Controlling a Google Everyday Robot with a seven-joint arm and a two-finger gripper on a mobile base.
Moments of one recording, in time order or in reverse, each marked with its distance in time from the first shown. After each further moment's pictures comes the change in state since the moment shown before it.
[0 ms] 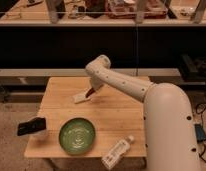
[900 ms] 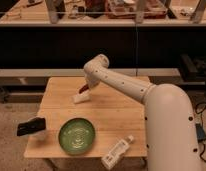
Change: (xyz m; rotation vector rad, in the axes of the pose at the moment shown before) arm -0.029 -0.039 -0.007 0.114 -0.082 0.115
